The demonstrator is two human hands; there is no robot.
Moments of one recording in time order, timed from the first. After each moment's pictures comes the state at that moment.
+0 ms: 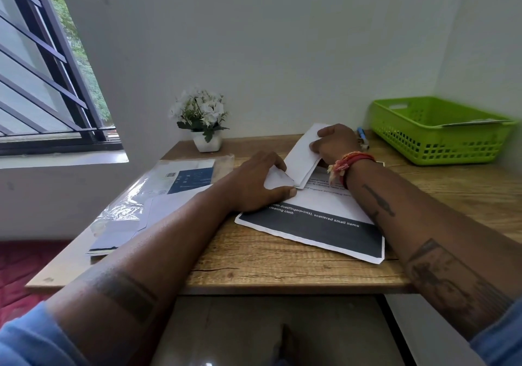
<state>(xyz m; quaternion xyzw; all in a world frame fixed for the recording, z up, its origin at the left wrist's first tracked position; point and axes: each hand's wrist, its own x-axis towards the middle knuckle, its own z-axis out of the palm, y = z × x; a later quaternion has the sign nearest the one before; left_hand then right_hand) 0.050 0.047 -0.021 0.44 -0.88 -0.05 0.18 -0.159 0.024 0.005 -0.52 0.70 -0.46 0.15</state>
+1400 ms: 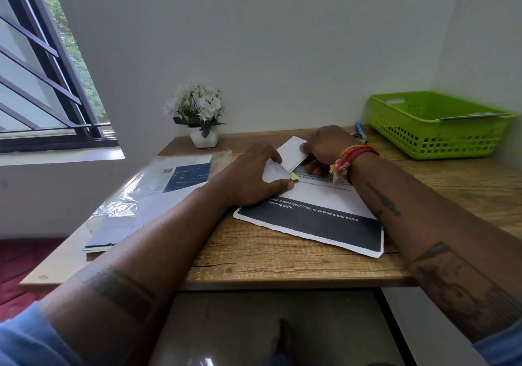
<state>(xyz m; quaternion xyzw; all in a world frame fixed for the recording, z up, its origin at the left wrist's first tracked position) 0.049 0.045 -0.021 0.43 -0.88 -0.02 0.20 -0.150 0.041 0.009 -0.55 0.68 -0.37 0.32</state>
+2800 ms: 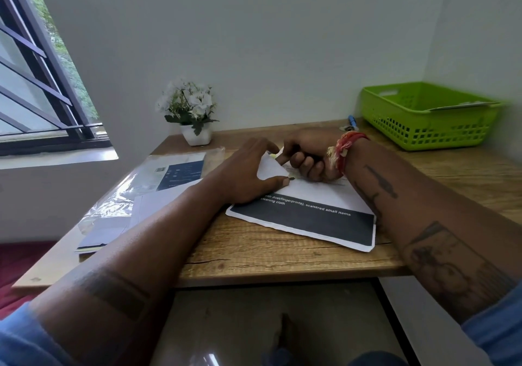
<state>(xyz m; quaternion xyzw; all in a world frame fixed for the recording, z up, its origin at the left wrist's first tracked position) 0.049 0.042 -0.028 0.40 -0.89 -0.03 0.23 -0.147 0.049 0.011 -0.47 0.61 -0.29 0.57</state>
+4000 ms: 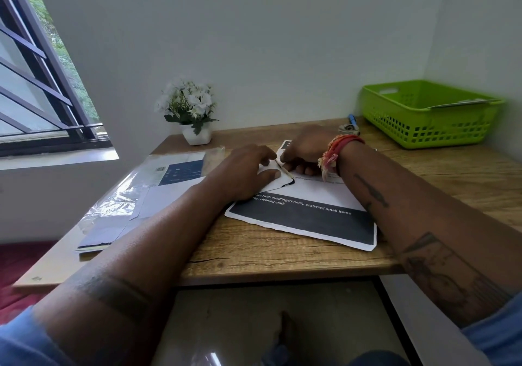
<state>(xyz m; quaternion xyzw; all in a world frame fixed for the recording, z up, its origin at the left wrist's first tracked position) 0.042 0.048 -0.020 0.44 -0.88 0.04 0.19 -0.143 0.048 0.007 -0.63 0.66 -0.26 0.32</state>
